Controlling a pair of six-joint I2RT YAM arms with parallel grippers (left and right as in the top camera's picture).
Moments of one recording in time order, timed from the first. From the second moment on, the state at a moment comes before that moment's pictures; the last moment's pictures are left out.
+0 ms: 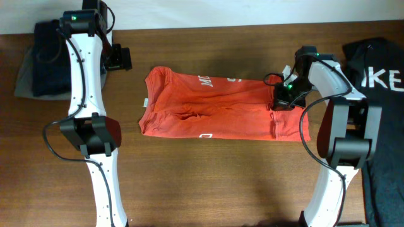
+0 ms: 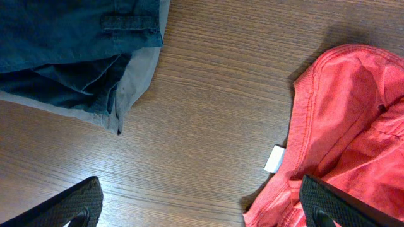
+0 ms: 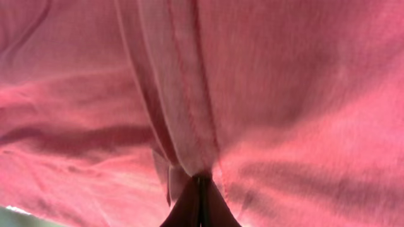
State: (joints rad) left arm 0.04 2.57 2.86 -1.69 -0.10 -0.12; right arm -0.09 2.22 1.69 -1.12 -0.34 0.08
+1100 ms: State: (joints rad) left arm 0.04 2.57 2.86 -1.69 -0.10 -0.12; right arm -0.42 2.29 1.87 -1.28 -0.45 -0.39
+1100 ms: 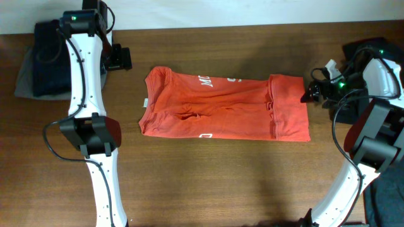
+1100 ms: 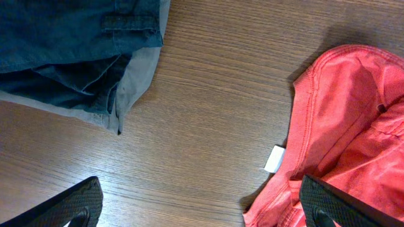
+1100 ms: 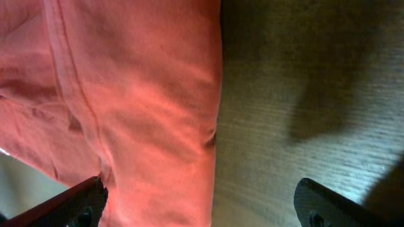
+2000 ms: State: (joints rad) left arm 0.04 2.57 2.86 -1.69 -0.10 -0.12; right arm -0.40 2.23 1.63 -1.05 -0.67 -0.41
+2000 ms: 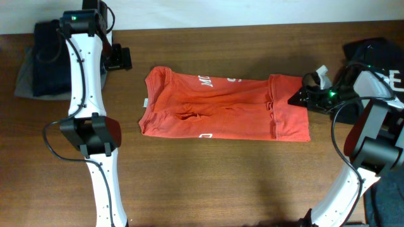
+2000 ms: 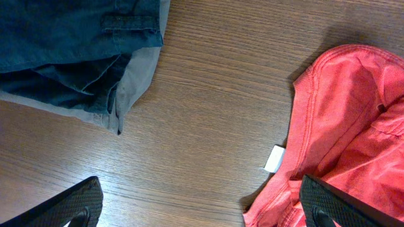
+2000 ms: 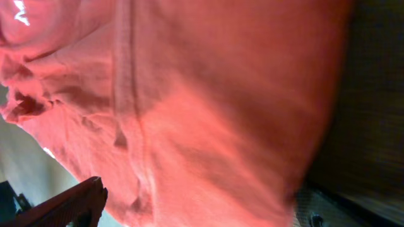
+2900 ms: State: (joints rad) left arm 0.04 2.57 2.86 -1.69 -0.10 -0.12; right arm -0.42 2.29 1.85 -1.22 -0.33 -0.18
